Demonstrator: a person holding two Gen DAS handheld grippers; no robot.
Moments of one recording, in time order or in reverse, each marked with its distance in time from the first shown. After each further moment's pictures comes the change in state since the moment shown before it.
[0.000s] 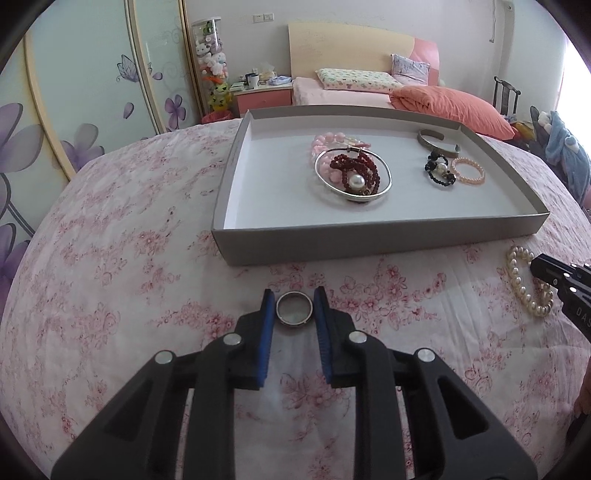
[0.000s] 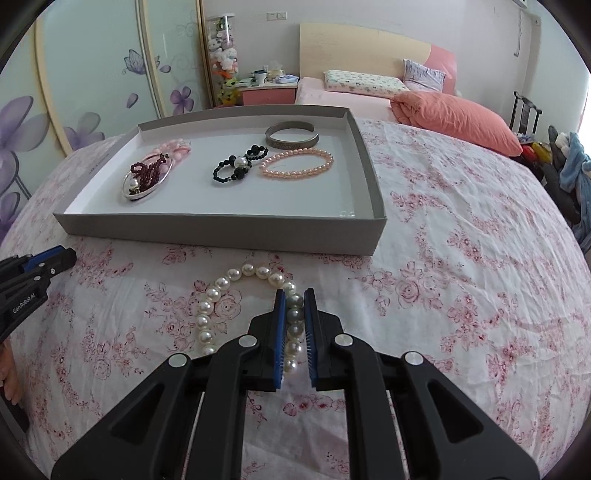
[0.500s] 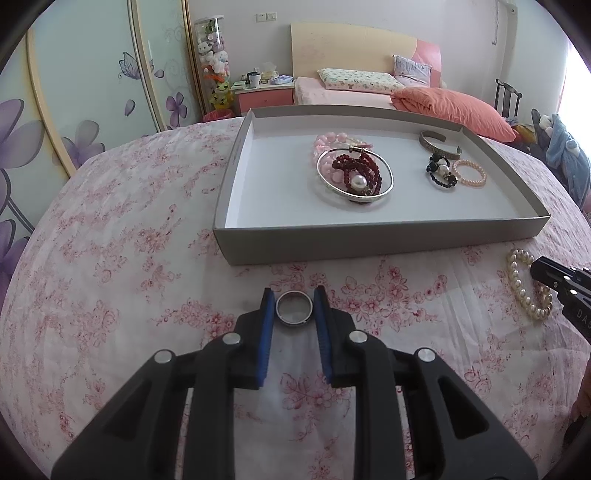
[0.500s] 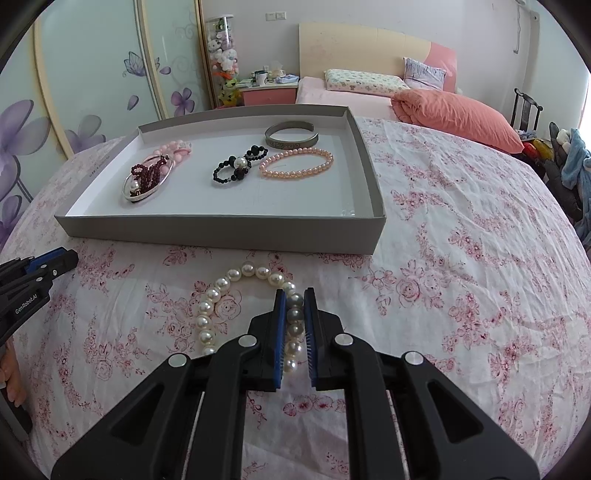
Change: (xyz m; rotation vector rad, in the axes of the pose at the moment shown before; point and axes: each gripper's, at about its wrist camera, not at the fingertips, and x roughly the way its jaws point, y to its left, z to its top) left arm 0.000 0.002 -0.002 -0.013 0.001 -0.005; right arm 0.000 -0.001 0.000 0.001 0.000 0.002
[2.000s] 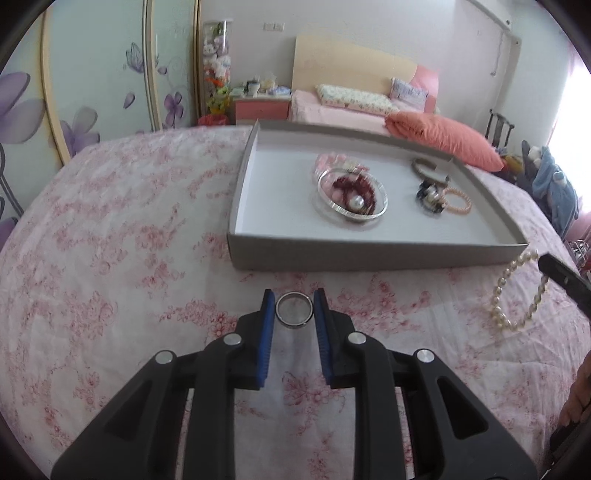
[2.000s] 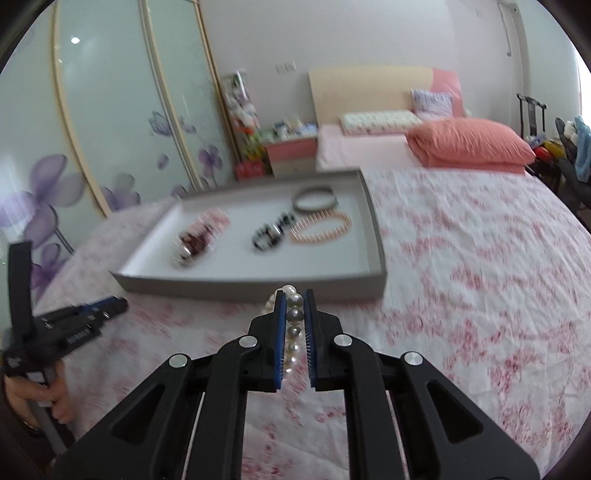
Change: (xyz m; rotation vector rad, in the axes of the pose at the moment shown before) left arm -0.016 0.016 -0.003 -0.076 -0.078 -0.095; right arm -0.052 -0.005 0.007 0.070 -0.231 0.169
